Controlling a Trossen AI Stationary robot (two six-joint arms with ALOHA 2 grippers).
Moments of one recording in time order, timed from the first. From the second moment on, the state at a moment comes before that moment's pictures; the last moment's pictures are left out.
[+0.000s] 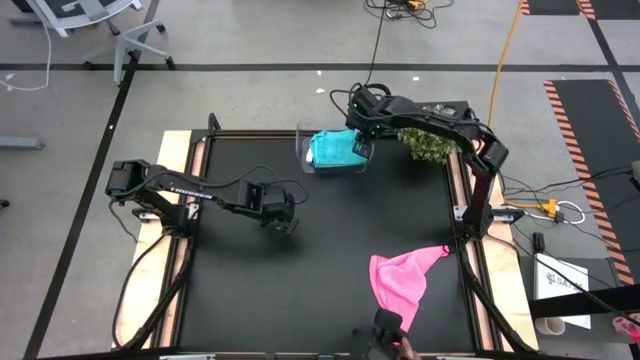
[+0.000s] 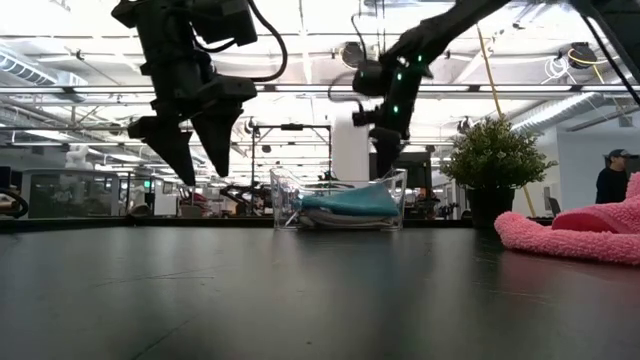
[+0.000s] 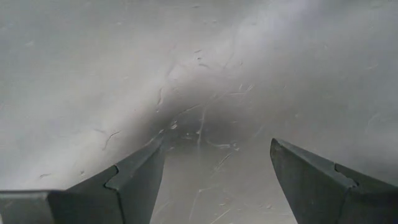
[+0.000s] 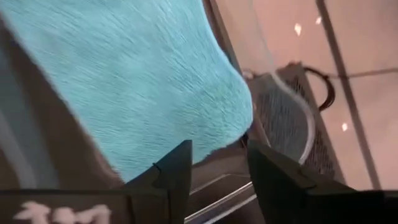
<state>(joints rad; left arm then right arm) -0.01 1.52 0.99 -0.73 -0.16 -0.99 -0.66 1.89 1.55 -0.81 0.13 -0.34</state>
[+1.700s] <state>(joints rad) 0.00 1.52 0.99 -0.60 -0.24 -0.86 -0.12 1.40 1.46 -1.17 0.04 0.37</state>
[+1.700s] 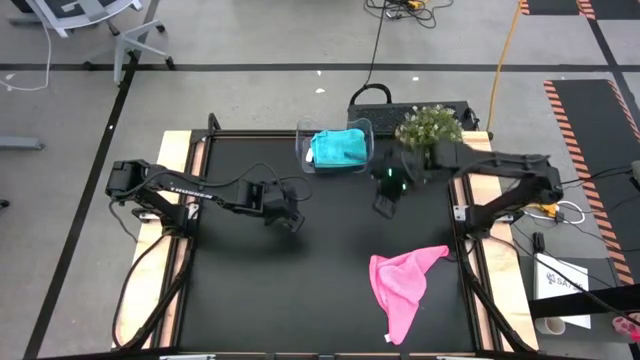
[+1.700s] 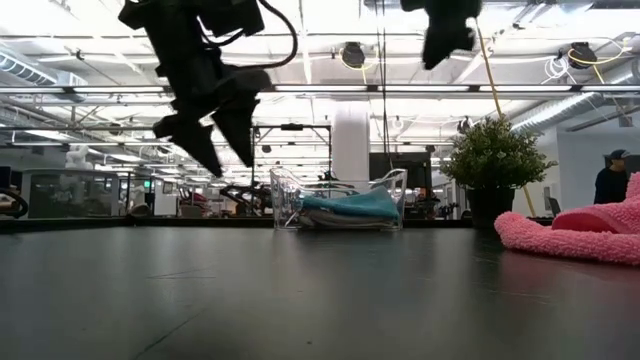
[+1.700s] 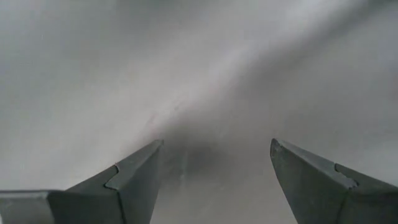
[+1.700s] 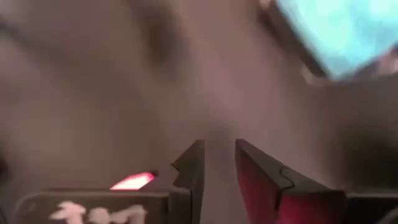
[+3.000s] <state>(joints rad) 0.00 1.52 0.99 -0.35 -0.24 -0.78 0.38 1.40 0.81 -0.85 -0.16 0.75</state>
